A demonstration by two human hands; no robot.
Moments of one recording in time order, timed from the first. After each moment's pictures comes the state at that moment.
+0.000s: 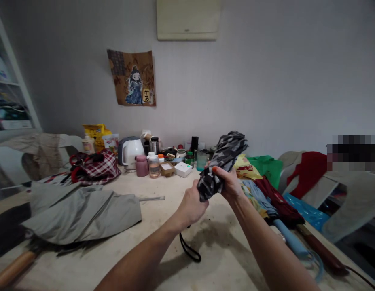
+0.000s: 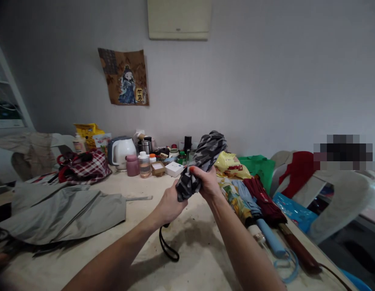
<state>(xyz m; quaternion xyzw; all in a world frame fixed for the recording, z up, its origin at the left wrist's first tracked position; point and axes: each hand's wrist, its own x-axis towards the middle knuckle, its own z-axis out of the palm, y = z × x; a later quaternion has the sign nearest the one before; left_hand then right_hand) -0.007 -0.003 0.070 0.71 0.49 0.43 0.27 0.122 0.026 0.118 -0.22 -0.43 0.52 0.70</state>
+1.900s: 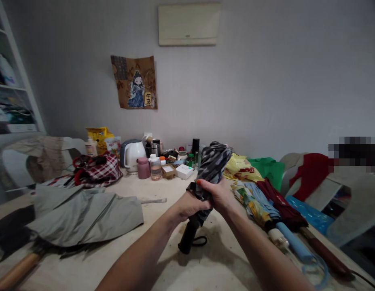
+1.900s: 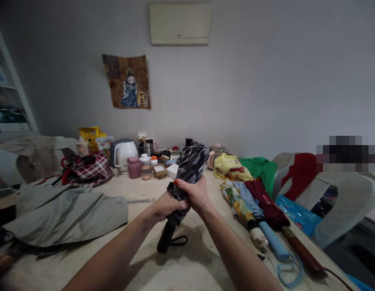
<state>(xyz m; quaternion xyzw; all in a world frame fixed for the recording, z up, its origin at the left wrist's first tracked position) -0.020 0.006 0.068 0.62 0.38 0.43 0.53 0.091 0.010 0.097 -0.31 -0.50 0.43 0.69</state>
